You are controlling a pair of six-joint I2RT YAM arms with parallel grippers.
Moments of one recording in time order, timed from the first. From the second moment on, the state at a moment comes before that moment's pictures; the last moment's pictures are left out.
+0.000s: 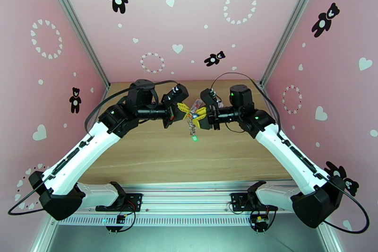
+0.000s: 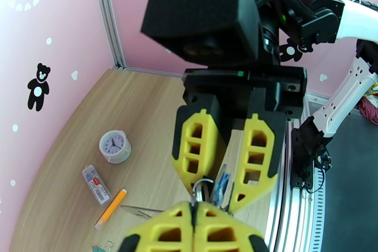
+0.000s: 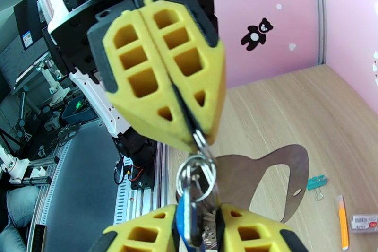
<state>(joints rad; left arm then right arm) -0.70 1.31 1.52 -0.64 0.54 0.25 0.47 1.23 1.21 -0.45 -1.03 -0.18</state>
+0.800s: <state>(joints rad) -0.70 1.31 1.47 -0.63 0.49 0.26 0.47 1.21 1.26 -0.54 -0.91 -0.19</state>
